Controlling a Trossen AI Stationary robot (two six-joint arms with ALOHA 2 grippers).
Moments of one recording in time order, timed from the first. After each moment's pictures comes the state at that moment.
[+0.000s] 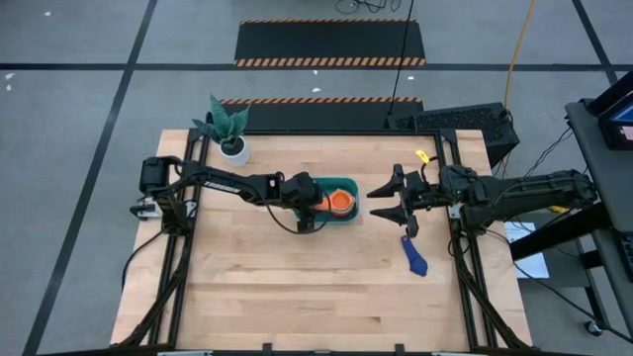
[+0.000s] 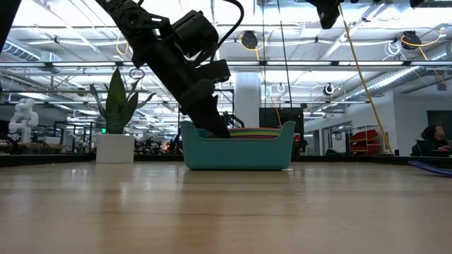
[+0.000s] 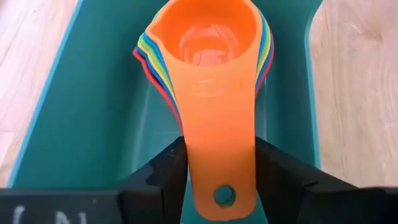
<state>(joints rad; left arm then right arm) 0.12 1.78 1.02 -0.06 -0.03 0.07 0.04 0.83 0.63 0.12 -0.08 0.22</state>
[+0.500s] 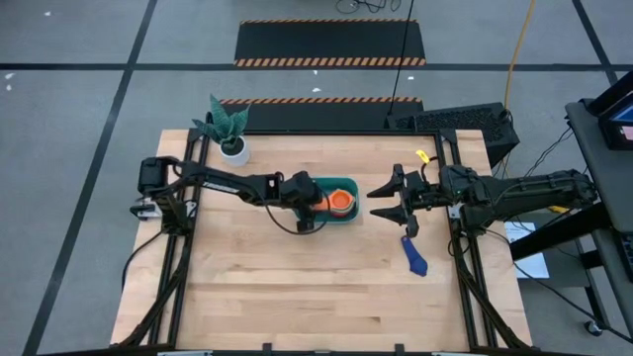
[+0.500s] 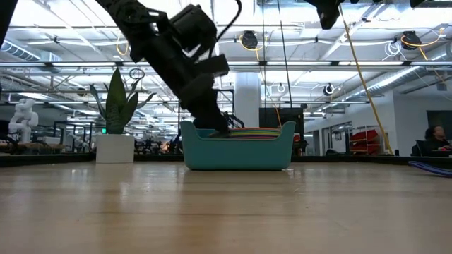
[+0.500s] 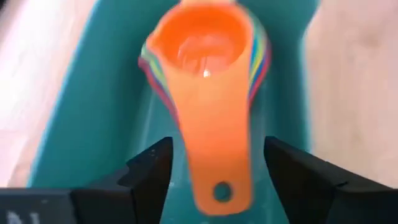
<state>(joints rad) 0.11 1.76 1.02 -0.07 -0.05 0.07 0.04 0.83 0.63 0.12 -0.07 0.22</state>
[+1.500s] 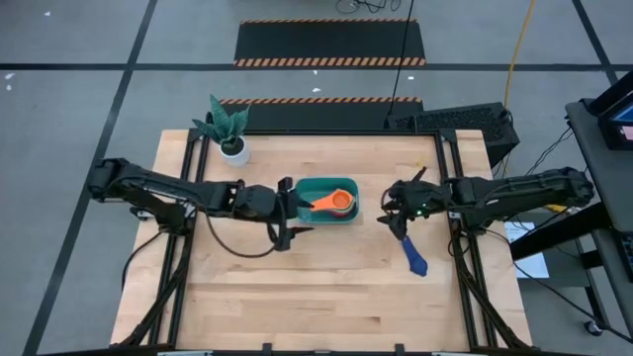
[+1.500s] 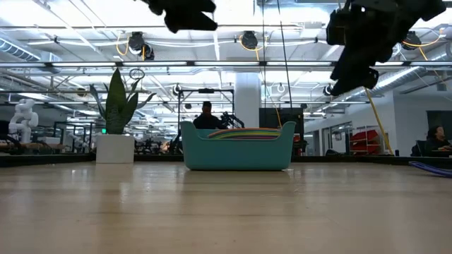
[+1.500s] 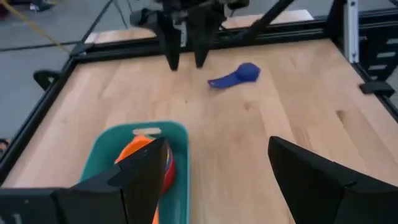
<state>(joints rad) -0.14 1.36 1.02 -0.13 -0.14 0.04 0.04 0.93 0.64 -0.49 0.05 0.57</state>
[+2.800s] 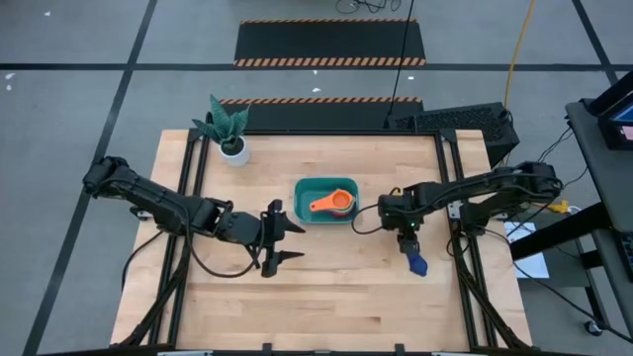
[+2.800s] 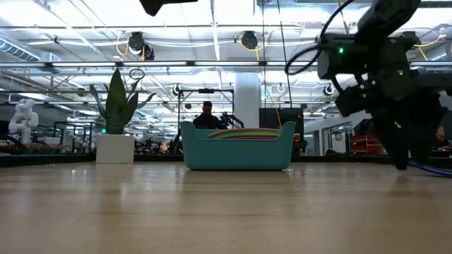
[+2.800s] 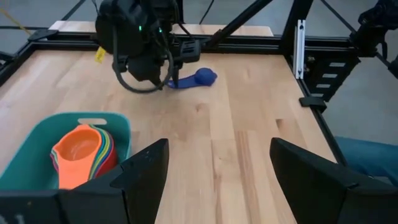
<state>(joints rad) -0.35 1.32 1.02 -0.16 -0.24 -0.19 -0.05 1.38 0.64 -0.78 -0.27 0.06</state>
